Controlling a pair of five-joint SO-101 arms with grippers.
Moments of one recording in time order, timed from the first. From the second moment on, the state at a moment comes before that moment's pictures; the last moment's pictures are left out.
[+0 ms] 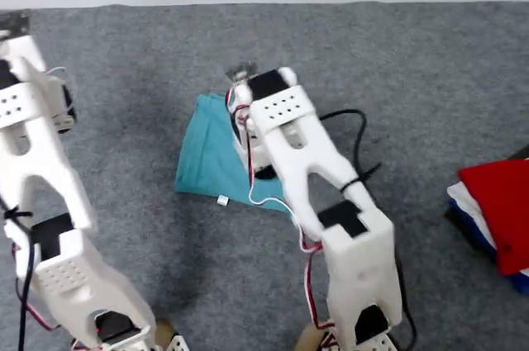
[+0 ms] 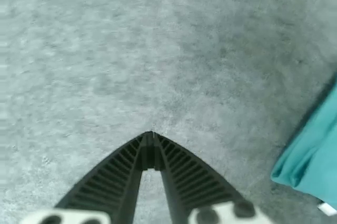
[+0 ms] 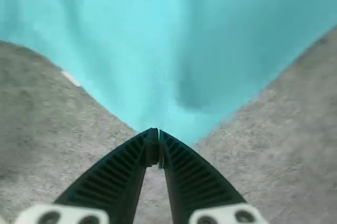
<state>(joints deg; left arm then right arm) -26.4 21.1 -30.2 97.0 1.1 -29.6 28.7 -28.7 100.0 -3.0</state>
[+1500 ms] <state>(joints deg) 6.9 43.3 -22.5 91.1 1.1 -13.2 44.4 -28.7 67.2 -0.5</state>
